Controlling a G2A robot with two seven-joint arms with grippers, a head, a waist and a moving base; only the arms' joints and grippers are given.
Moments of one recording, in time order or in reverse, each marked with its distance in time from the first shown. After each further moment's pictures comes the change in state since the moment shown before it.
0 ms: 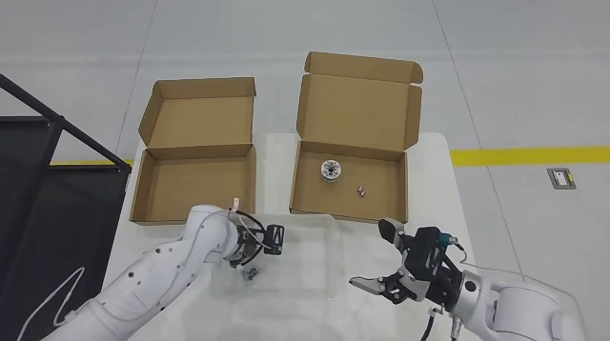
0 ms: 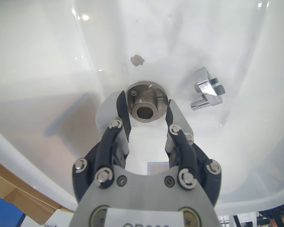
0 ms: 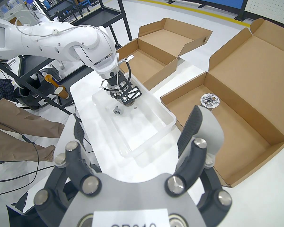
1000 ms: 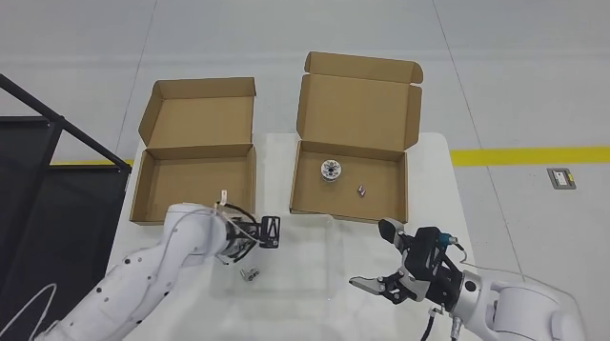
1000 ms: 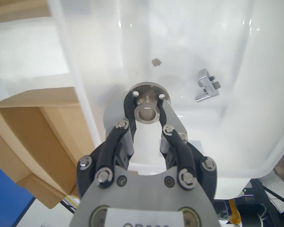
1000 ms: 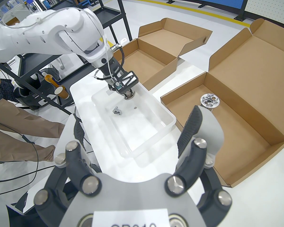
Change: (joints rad) left arm 0.143 0.087 -0.263 -0.263 -0.008 -0.026 -0.003; right arm 0.000 0.000 0.000 0.000 0.000 0.000 0.000
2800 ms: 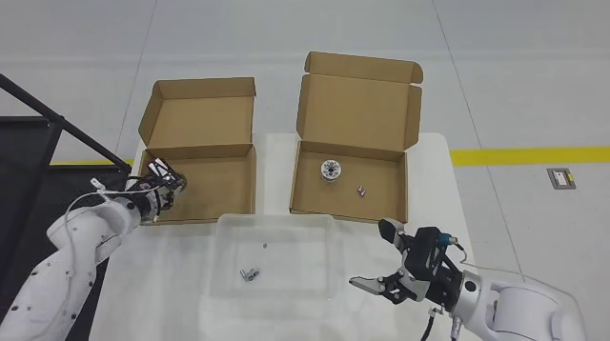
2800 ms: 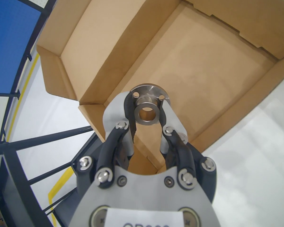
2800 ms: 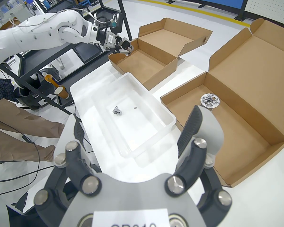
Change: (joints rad) left arm 0.112 0.039 -0.403 0.422 0.150 0.400 0.621; right arm 0.000 0.000 0.000 0.000 0.000 0.000 0.000
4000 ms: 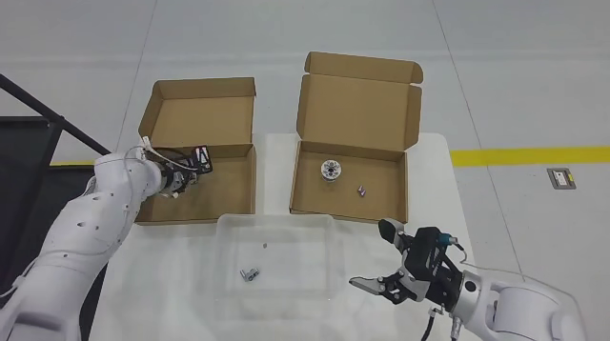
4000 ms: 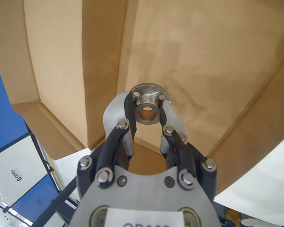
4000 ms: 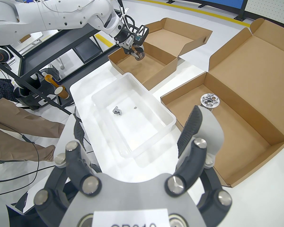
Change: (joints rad) left arm -0.487 -0.167 0.414 0.471 0.378 -0.267 0.083; right arm 0.000 0.000 0.000 0.000 0.000 0.000 0.000
